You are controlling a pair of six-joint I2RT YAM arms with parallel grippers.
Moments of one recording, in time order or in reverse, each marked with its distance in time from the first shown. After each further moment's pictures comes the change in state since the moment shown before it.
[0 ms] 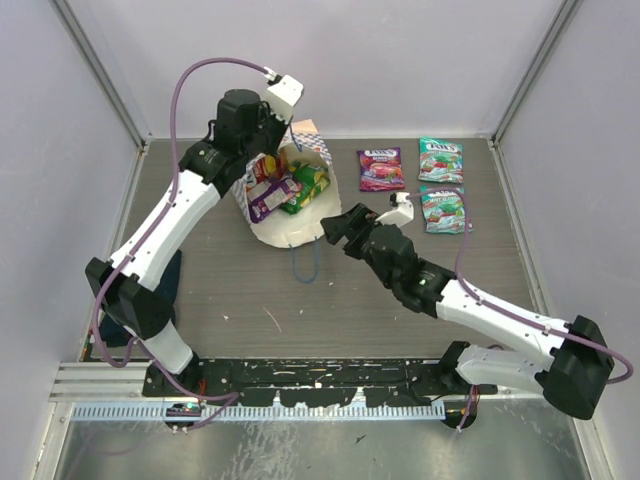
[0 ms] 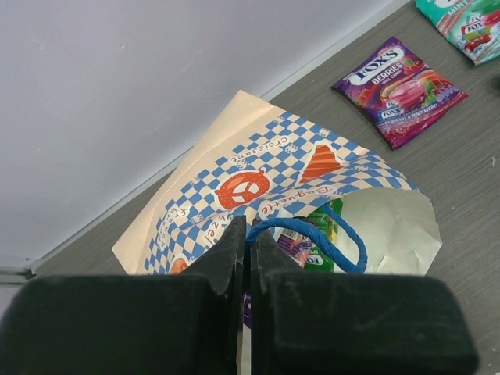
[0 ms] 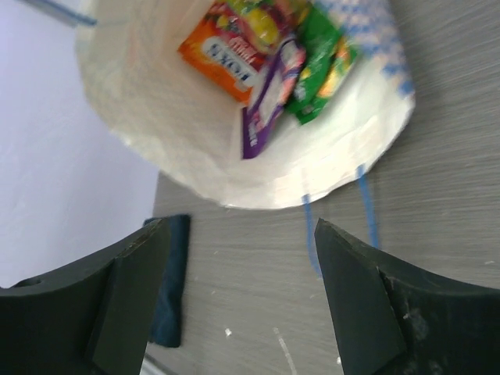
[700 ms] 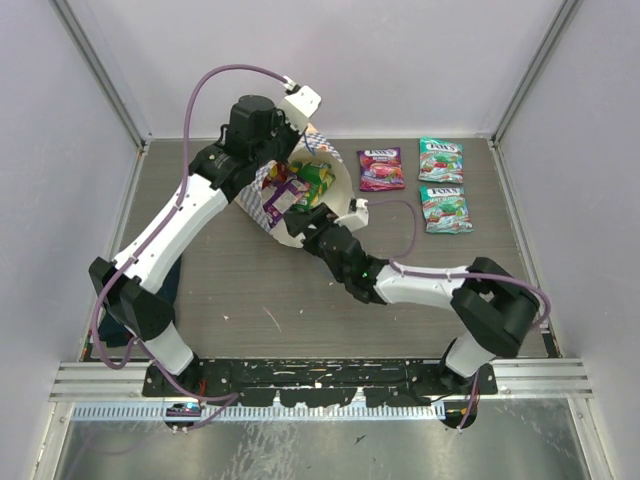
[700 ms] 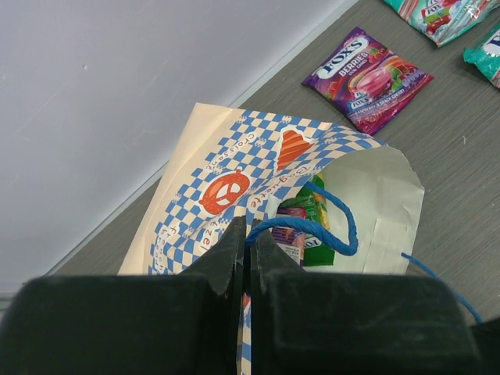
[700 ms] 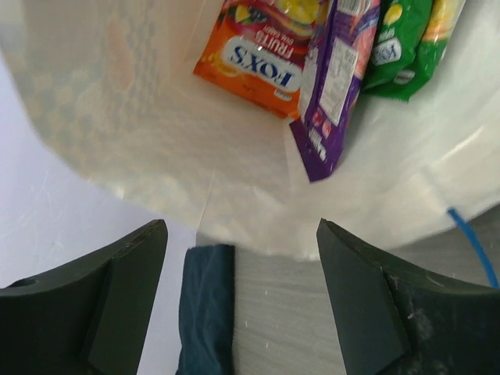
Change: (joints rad) left arm -0.067 0.002 0.001 -0.021 0.012 0.048; right arm 0.120 0.457 0.010 0.537 0.105 0.197
